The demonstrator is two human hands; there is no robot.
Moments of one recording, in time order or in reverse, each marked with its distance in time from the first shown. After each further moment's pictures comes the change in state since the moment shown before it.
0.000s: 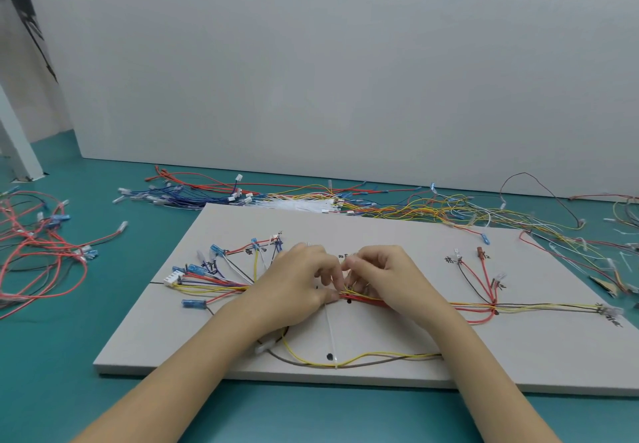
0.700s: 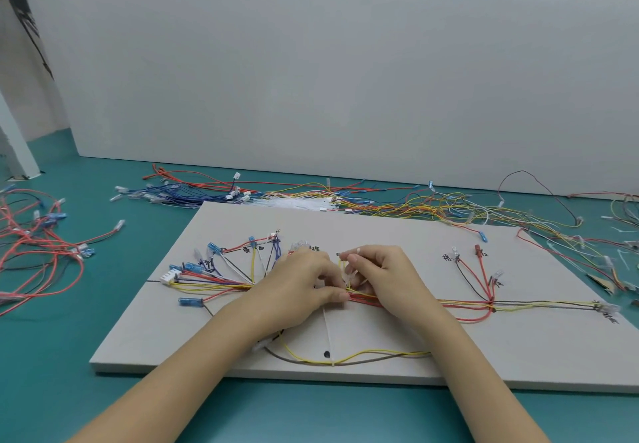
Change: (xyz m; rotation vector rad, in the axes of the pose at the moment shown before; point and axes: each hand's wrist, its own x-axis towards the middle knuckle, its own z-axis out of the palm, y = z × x) left_hand 0.000 0.001 0.006 -0.028 -0.035 -0.012; right_hand -0.001 0.001 0.006 0.010 0.086 -0.004
